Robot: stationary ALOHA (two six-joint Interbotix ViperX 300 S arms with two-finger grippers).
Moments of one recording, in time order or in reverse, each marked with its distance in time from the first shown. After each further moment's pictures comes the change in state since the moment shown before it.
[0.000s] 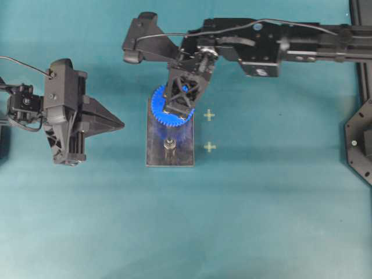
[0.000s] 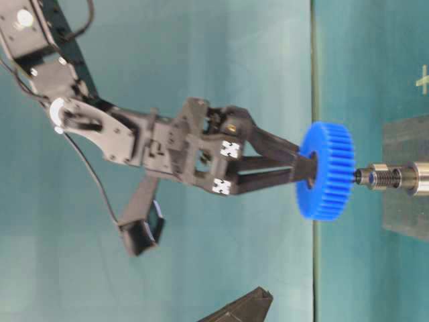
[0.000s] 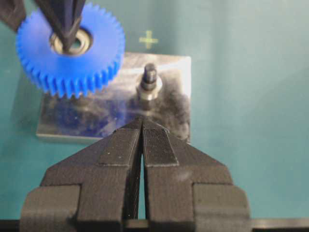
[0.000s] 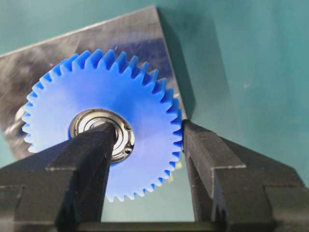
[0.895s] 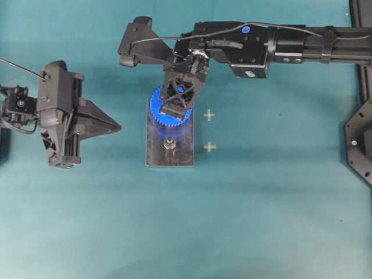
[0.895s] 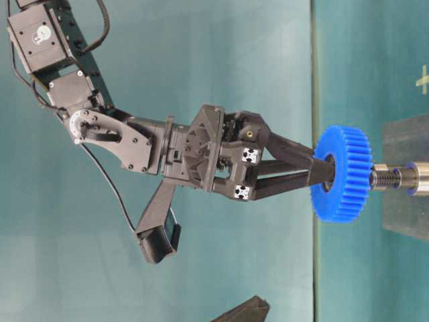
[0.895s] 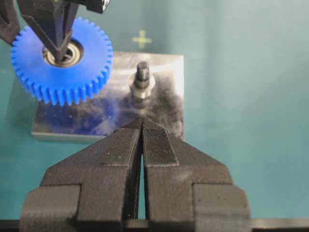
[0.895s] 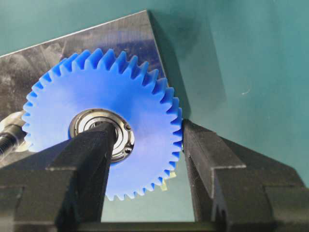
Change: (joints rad) left arm -0.012 -0.034 0.017 0.000 0.000 -0.006; right arm -0.002 0.032 -0.014 -0.015 0.008 -0.006
